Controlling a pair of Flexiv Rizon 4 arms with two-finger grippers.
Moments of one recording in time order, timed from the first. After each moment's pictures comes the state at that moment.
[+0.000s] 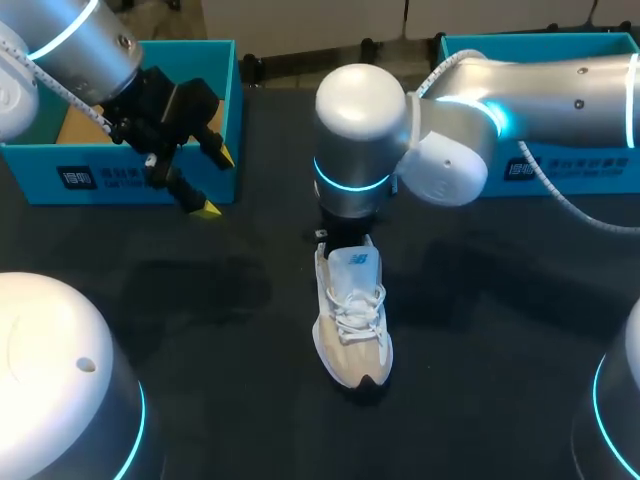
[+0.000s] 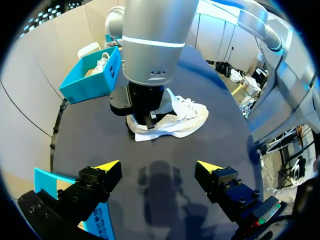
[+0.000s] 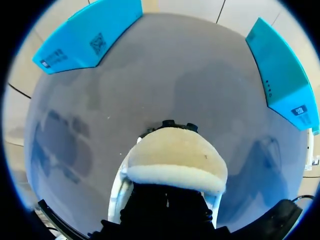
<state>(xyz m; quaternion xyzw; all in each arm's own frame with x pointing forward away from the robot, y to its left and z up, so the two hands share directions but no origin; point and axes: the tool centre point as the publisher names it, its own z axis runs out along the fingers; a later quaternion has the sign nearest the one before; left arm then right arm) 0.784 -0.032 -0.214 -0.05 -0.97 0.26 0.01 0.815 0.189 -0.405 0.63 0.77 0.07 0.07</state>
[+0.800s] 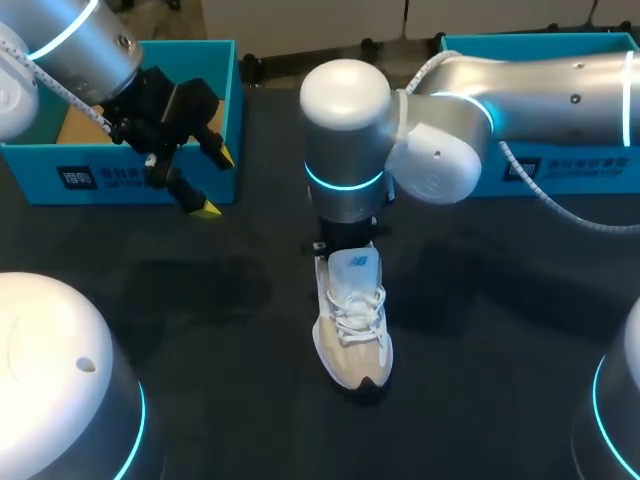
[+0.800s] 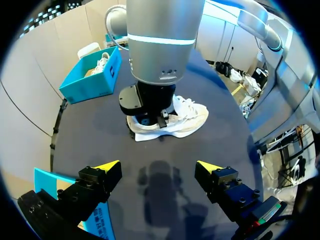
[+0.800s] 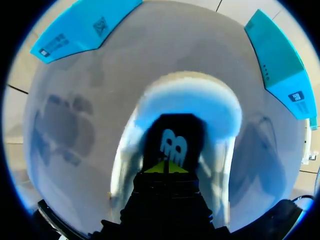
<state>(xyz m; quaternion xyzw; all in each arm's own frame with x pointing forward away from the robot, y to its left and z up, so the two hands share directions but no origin) 0.784 -0.032 -0.214 -0.05 -0.97 0.26 0.01 0.778 0.187 -0.397 0.64 0.77 0.02 0.04</state>
